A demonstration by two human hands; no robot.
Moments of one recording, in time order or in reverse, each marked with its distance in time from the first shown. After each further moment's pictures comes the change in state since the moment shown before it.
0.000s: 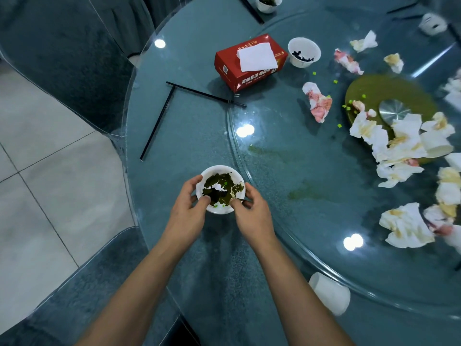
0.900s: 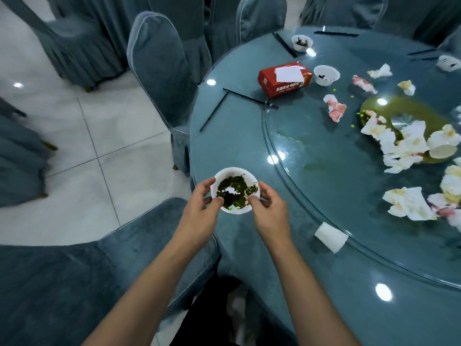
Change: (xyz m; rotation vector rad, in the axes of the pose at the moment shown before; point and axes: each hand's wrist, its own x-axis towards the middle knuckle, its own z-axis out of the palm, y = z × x) left_hand -0.235 -0.037 -0.041 -0.047 0.150 0.128; right_hand -0.197 0.049 -0.026 0.051 -0.037 -0.238
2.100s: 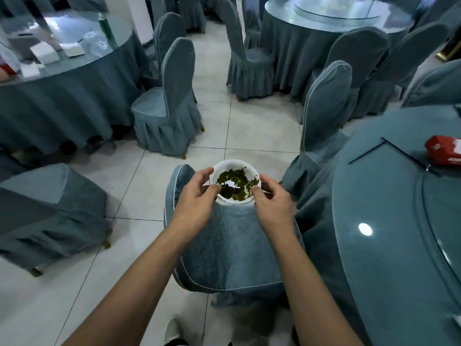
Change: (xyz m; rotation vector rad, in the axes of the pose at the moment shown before) left_hand -0.215 -0.039 -0.292 -0.137 0.633 0.038; right_hand -0.239 -0.069 0.226 -0.082 -0.551 -0.338
